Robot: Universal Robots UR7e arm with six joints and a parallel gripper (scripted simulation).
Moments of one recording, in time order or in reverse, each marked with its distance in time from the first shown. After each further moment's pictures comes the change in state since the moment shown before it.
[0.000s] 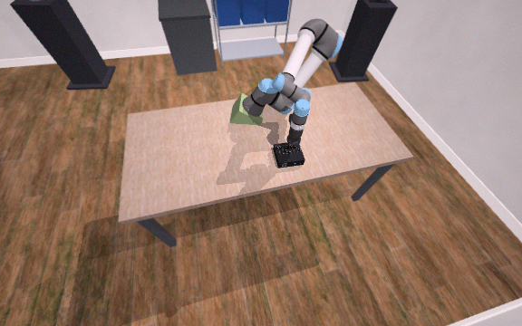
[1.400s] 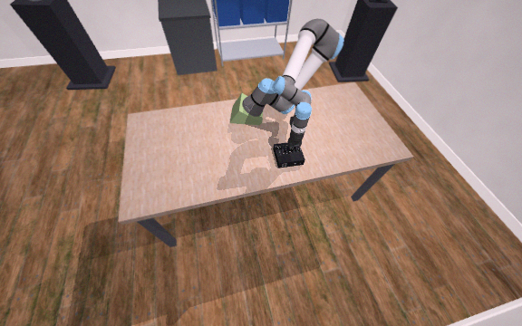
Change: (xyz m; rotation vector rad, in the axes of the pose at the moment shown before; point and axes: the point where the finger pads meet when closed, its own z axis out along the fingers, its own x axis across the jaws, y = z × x) arm 0.000 0.021 0.000 0.000 0.000 0.000
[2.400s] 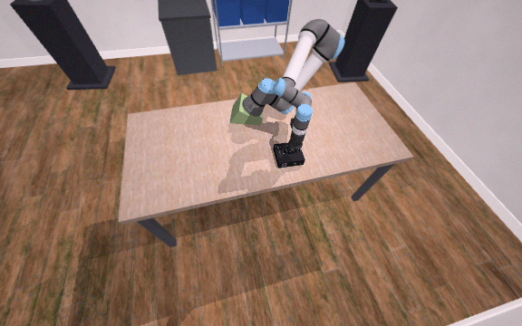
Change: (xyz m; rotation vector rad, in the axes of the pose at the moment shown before) arm 0.000 0.013 0.000 0.000 0.000 0.000
